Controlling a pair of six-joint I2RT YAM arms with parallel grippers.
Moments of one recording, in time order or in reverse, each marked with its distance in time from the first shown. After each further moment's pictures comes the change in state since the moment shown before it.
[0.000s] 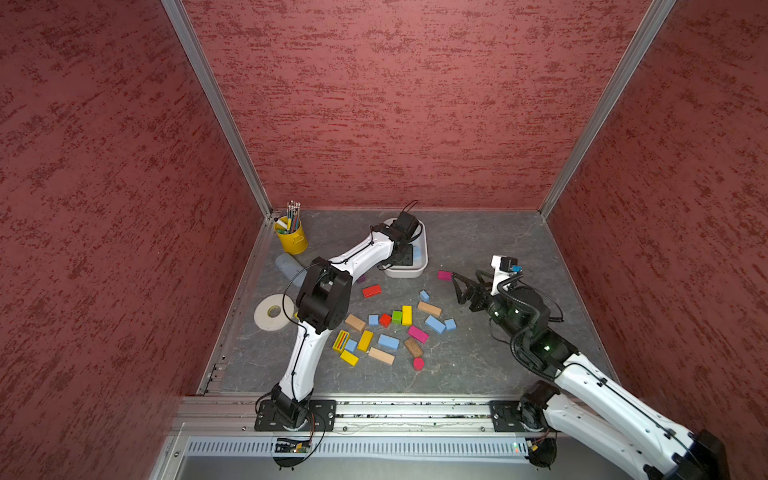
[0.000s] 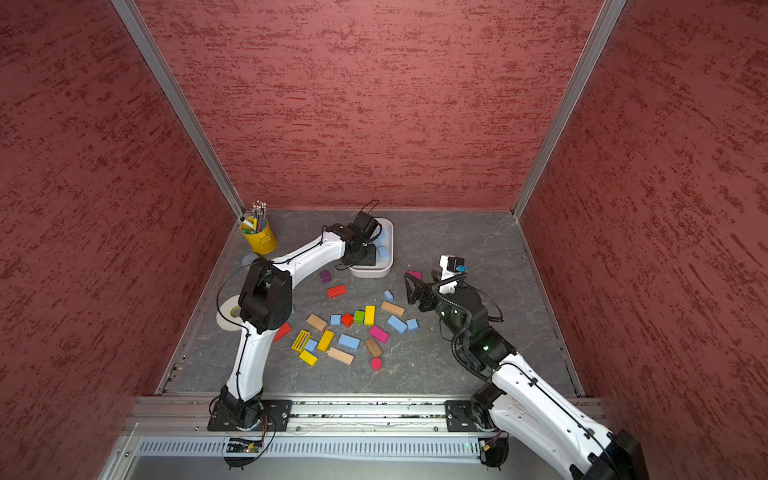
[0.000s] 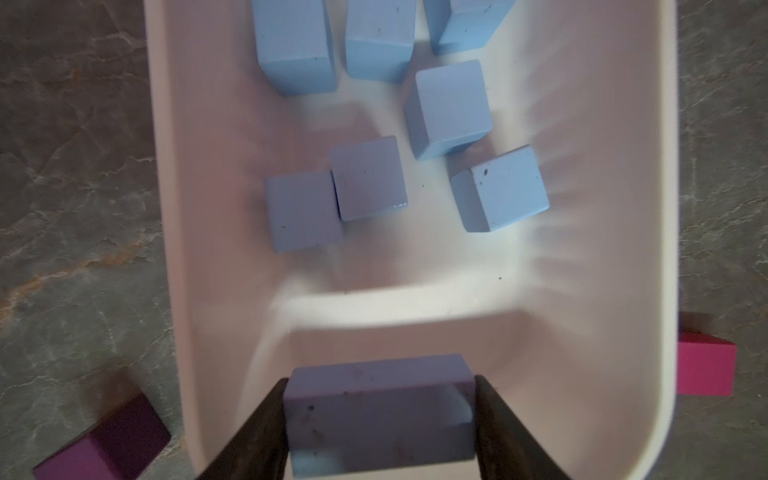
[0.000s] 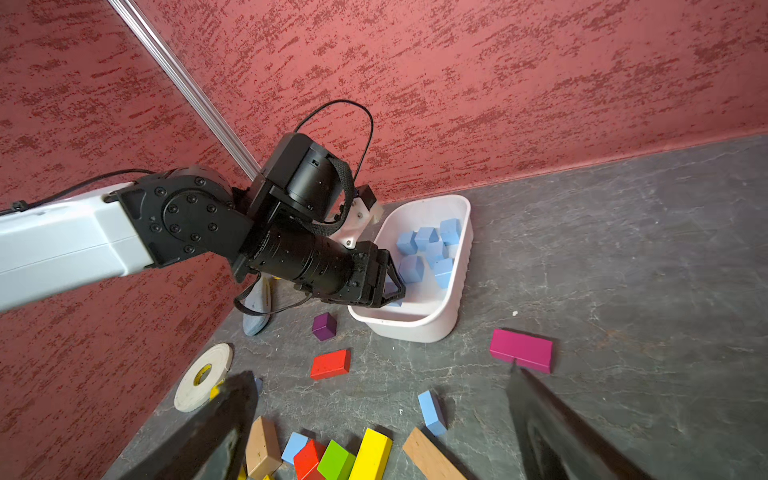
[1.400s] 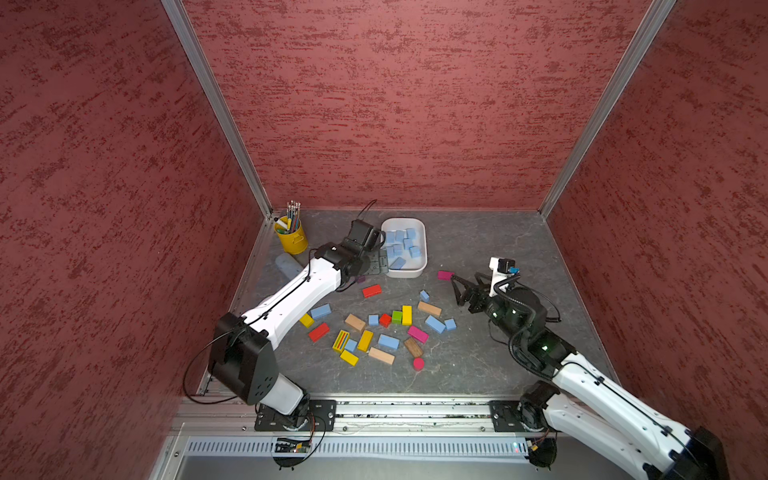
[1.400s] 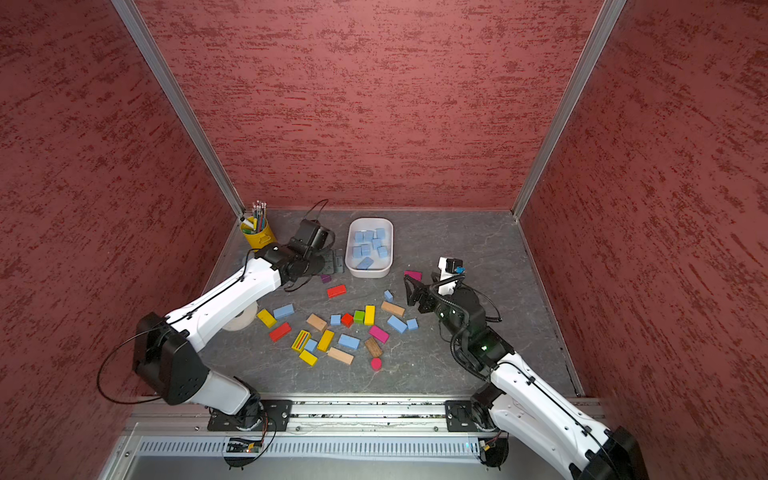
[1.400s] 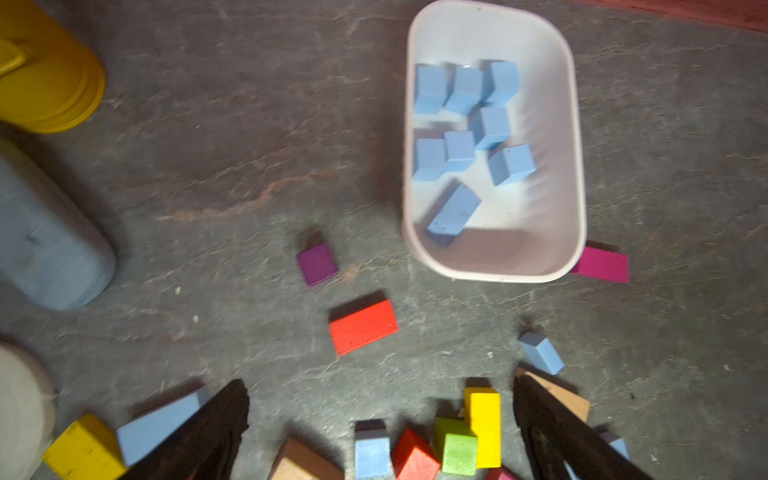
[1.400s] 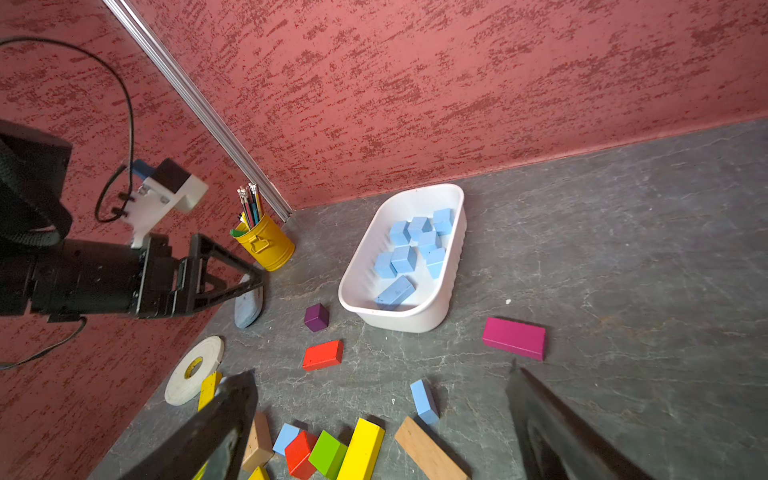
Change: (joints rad) left arm 0.069 -0.751 -0.637 0.070 -0.071 -0.048; right arm 0.000 0.014 -0.020 0.002 0.003 0.000
